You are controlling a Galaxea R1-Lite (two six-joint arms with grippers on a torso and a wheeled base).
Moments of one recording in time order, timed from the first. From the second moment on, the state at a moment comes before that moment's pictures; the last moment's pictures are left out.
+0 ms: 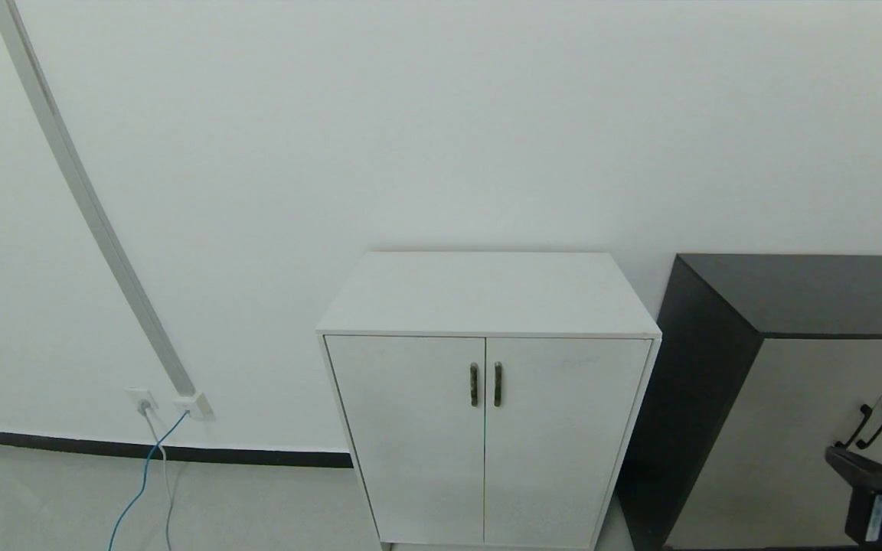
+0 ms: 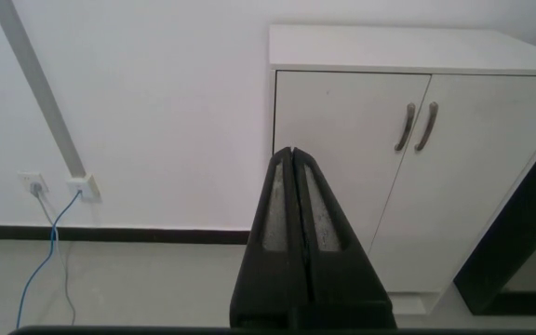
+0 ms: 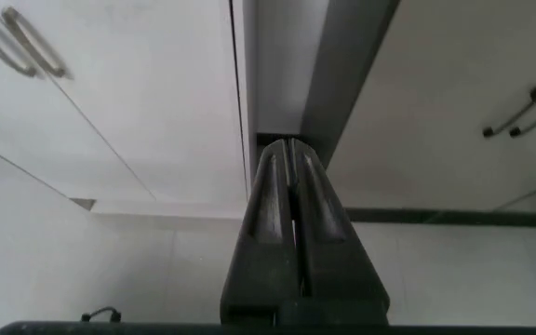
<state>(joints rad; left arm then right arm) 0.00 0.00 0.00 0.00 0.01 -0.02 0.24 1.23 -0.02 -0.87 -0.25 0.06</state>
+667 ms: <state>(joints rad) 0.00 0.00 0.00 0.00 0.01 -0.02 0.22 0.50 -0.03 -0.12 -0.02 0.04</state>
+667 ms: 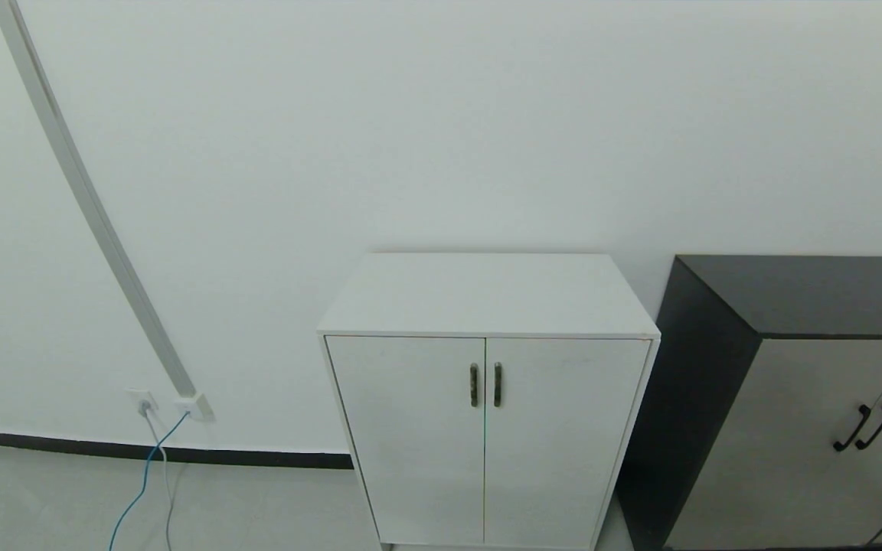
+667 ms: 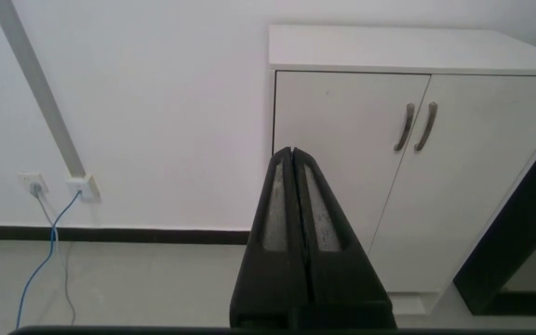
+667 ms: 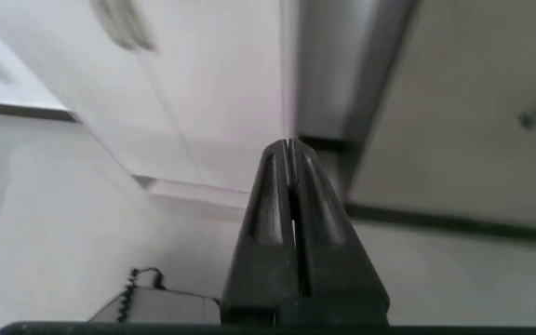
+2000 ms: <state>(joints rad) 0.00 0.00 0.00 0.00 0.01 -0.02 0.00 0.02 0.00 0.00 -0.03 0.03</state>
